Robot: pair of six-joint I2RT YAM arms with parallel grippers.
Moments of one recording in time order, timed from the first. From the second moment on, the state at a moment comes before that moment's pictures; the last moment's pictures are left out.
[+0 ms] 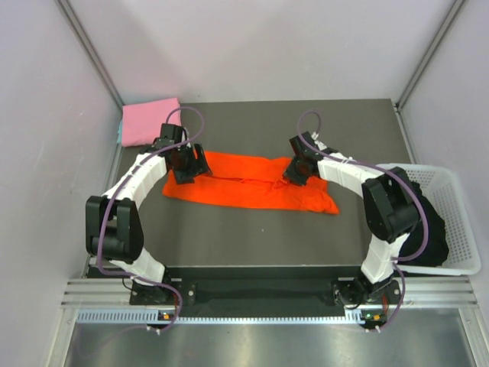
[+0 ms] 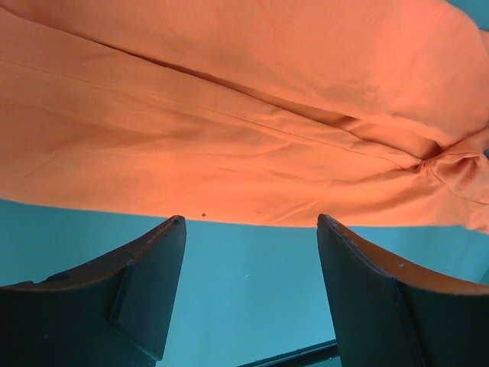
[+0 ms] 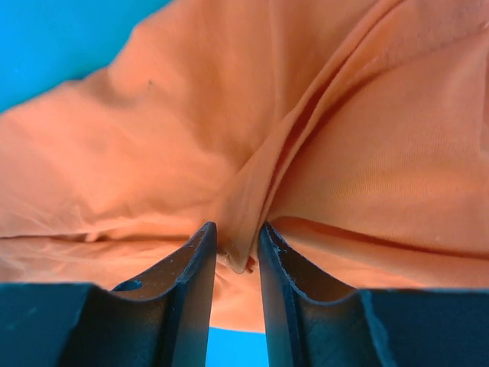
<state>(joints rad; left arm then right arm) -0.15 1.59 1.20 -0.62 0.22 -0.47 0.49 1.81 1.21 -0.41 0.10 1.01</state>
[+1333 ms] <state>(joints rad) -0.15 1.59 1.19 -0.60 0.21 -0.47 0.51 1.78 1.21 -0.51 0.11 1.13</state>
